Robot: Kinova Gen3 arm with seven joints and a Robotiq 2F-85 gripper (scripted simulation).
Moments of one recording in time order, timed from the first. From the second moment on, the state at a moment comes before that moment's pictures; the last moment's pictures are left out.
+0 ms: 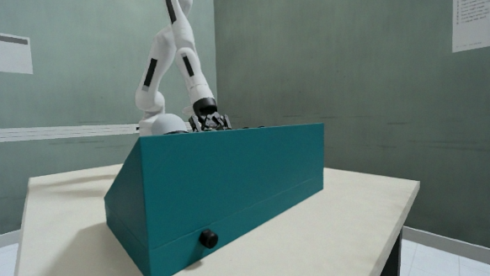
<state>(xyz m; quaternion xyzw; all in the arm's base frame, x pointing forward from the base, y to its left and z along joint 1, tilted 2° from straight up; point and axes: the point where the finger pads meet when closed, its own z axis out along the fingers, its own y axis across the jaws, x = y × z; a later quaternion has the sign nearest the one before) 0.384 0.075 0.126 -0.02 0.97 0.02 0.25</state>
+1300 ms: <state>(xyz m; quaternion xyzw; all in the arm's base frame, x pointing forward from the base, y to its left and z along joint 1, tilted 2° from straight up) 0.387 0.075 0.120 -0.02 0.97 0.02 0.25</state>
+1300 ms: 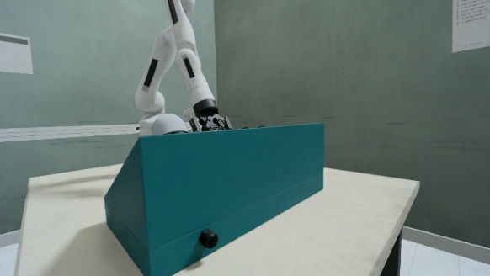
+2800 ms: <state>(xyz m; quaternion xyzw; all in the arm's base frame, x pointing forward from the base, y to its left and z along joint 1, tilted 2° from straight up) 0.387 0.075 0.120 -0.02 0.97 0.02 0.25</state>
